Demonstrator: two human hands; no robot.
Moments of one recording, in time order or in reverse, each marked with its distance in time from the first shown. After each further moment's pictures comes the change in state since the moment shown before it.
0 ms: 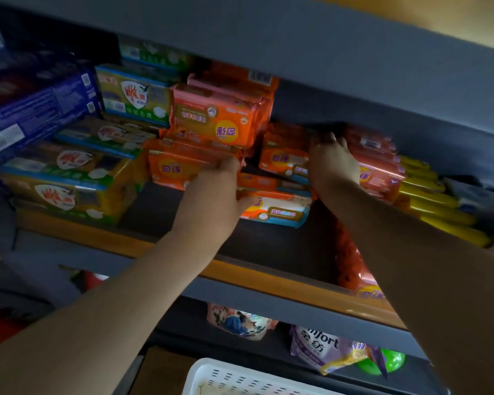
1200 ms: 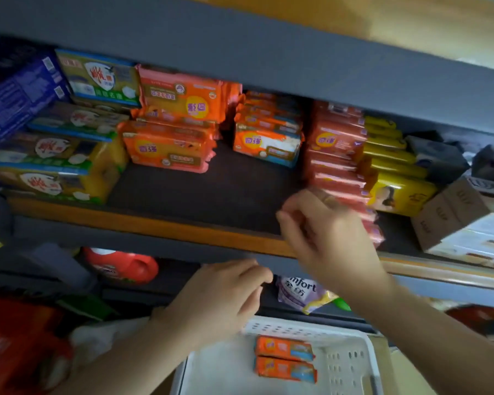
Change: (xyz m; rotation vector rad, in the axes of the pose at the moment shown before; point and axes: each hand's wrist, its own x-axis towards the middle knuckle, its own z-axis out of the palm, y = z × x) left_hand -0.119 -0.009 0.025 -0.087 -0.371 0.620; right_hand -0.167 0.016 -0.063 0.494 0.082 -0.370
